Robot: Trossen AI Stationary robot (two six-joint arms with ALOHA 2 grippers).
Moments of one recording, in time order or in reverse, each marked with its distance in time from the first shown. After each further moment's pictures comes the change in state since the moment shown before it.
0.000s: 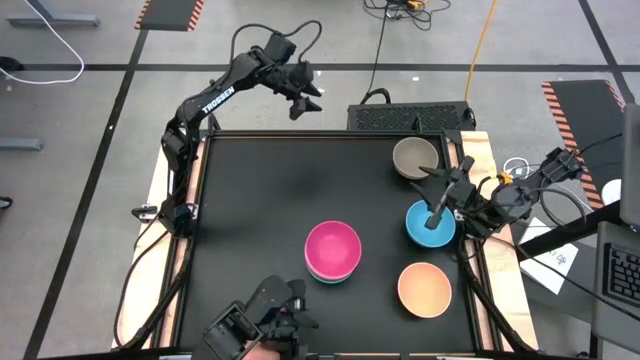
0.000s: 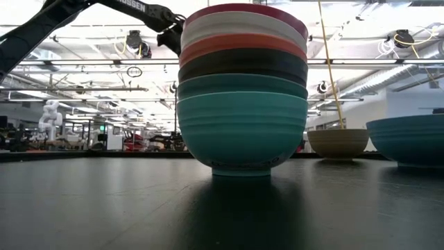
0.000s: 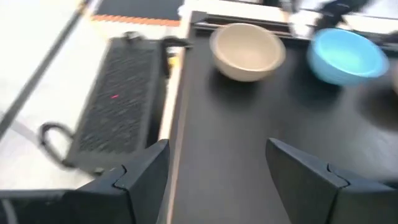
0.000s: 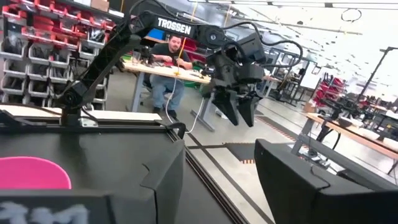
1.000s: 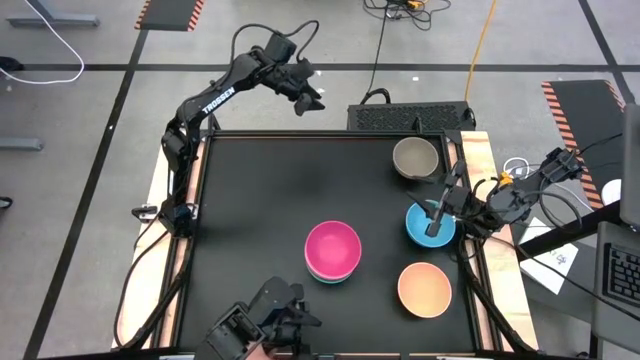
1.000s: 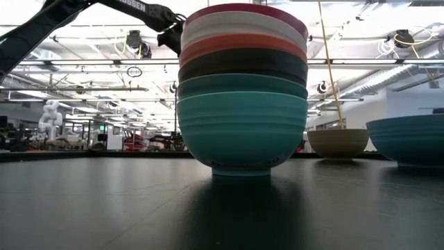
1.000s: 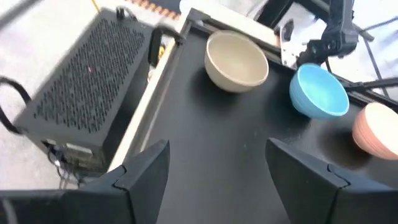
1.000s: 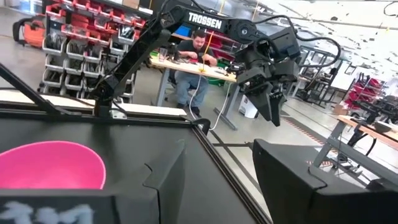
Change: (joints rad) left arm -0.005 0.000 0.000 -0.010 0.037 -0.283; right arm 0.000 0.007 0.000 -0.081 -0.112 0.082
